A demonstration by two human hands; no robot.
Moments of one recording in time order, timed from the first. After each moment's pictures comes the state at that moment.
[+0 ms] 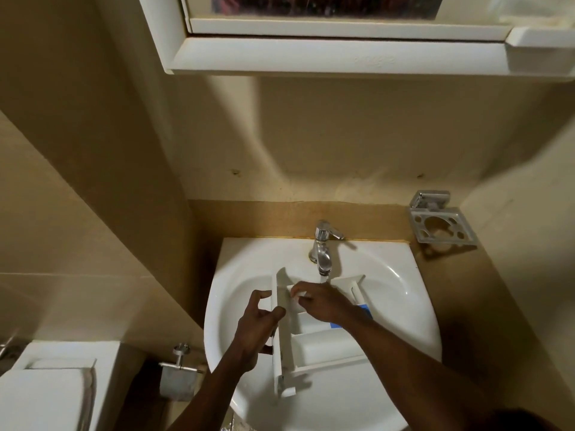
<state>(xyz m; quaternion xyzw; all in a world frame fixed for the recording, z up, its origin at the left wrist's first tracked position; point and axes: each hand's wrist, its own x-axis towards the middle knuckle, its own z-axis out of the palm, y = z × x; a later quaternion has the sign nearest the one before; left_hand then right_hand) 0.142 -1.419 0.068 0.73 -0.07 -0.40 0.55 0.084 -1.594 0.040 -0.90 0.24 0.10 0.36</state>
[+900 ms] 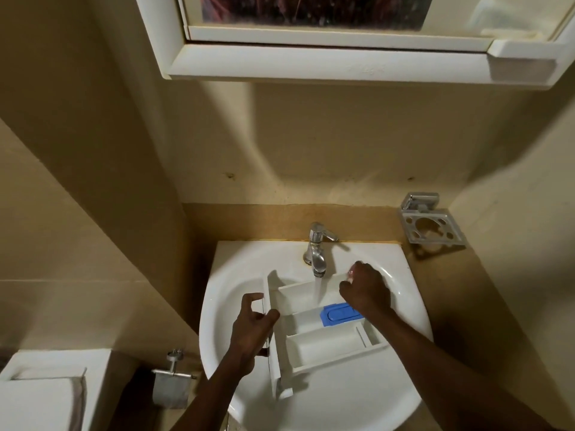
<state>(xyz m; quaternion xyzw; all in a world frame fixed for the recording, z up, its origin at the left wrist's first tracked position) 0.139 -1.419 0.072 0.75 -0.05 -0.37 0.54 0.051 -1.644 0.067 -0.86 0.47 -0.01 0.19</state>
